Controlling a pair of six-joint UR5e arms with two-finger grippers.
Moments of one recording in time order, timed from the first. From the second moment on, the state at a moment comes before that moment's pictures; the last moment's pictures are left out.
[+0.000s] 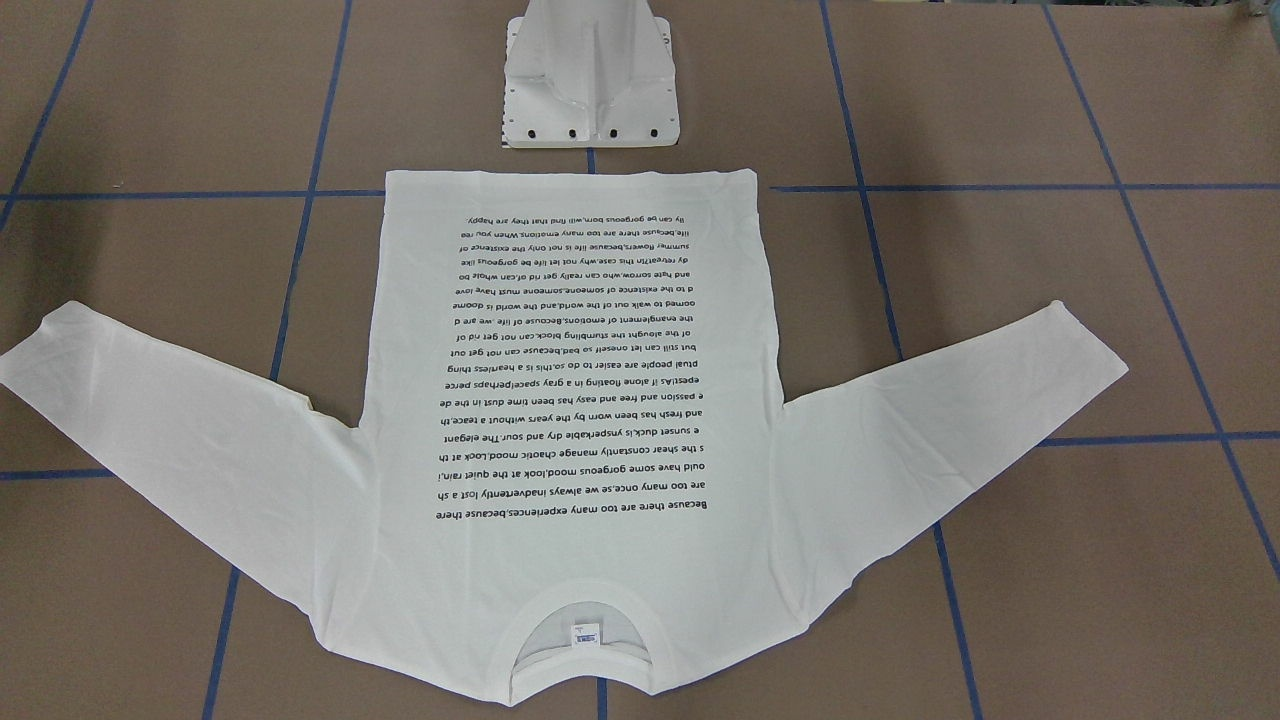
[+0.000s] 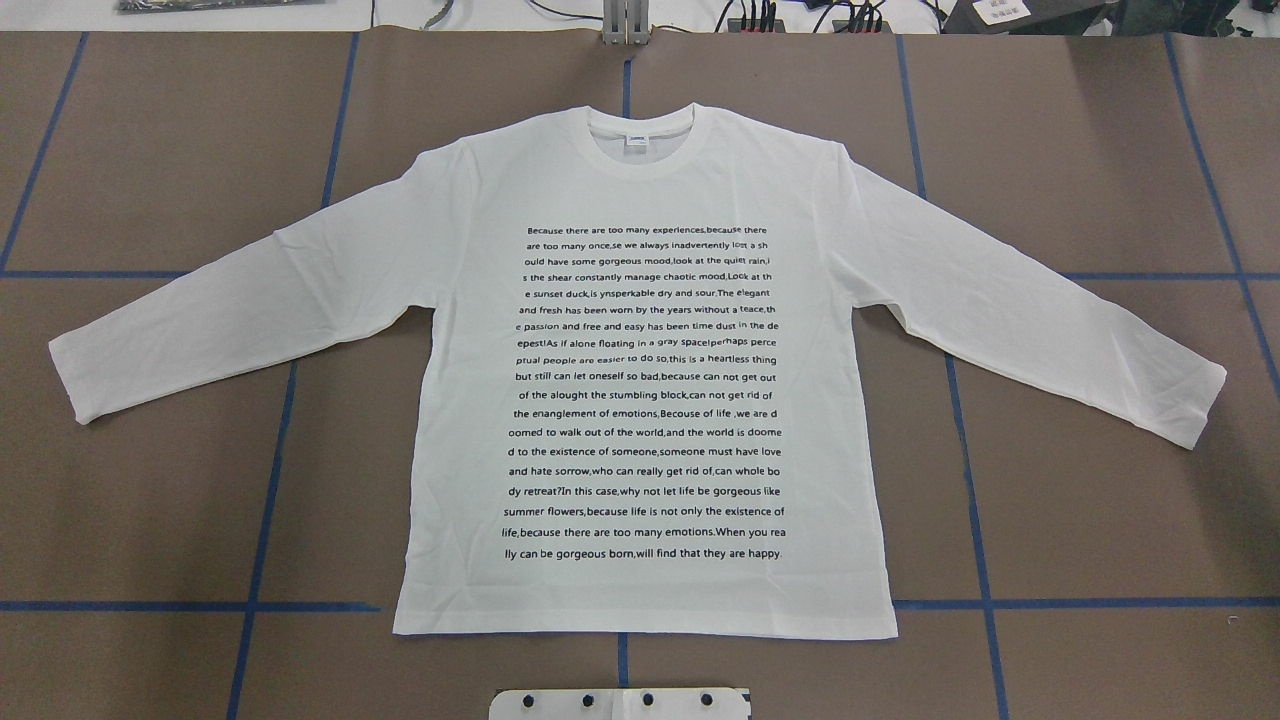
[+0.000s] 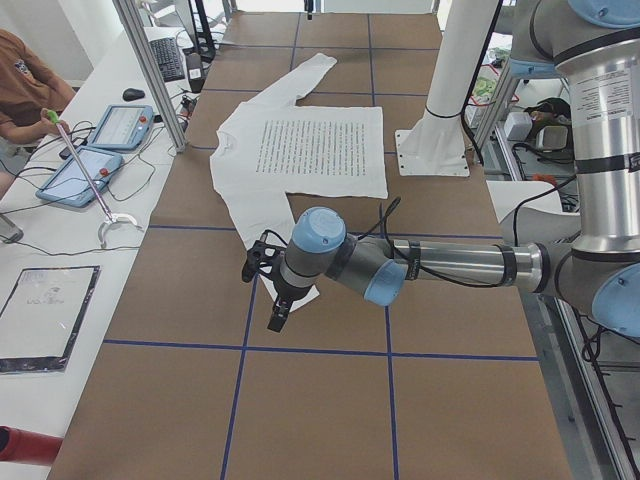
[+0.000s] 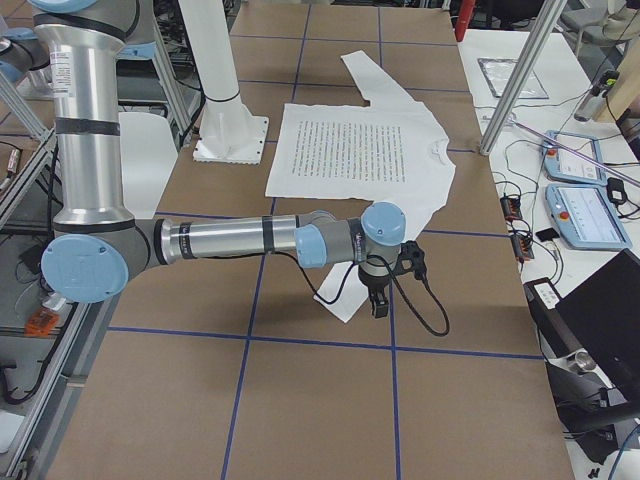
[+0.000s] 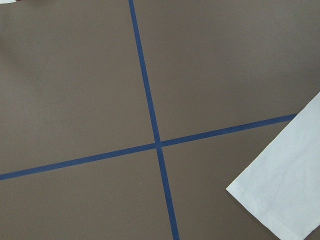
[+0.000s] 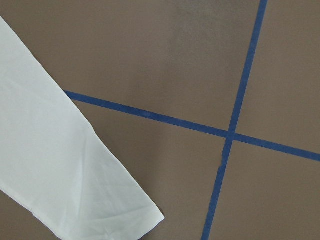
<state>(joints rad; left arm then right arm) -1.52 -1.37 -1.80 -2.03 -2.28 -0.16 1.45 -1.57 1.66 -1.48 2.35 -0.02</state>
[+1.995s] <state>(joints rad) -1.48 -1.36 -1.79 -2.04 -2.28 -0.16 1.39 -1.58 1.62 -1.40 2.38 0.01</state>
